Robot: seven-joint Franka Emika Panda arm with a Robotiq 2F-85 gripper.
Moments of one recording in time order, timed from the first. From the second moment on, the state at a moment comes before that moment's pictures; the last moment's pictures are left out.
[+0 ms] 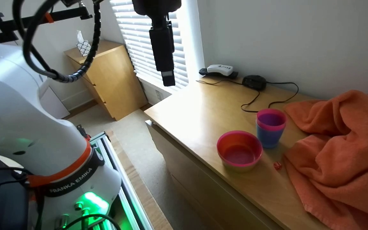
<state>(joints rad) -0.26 -0.85 -0.16 -2.76 -0.02 1.86 0.19</state>
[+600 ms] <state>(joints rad) -0.33 -0.73 -0.18 -2.76 -0.03 1.86 0.20</state>
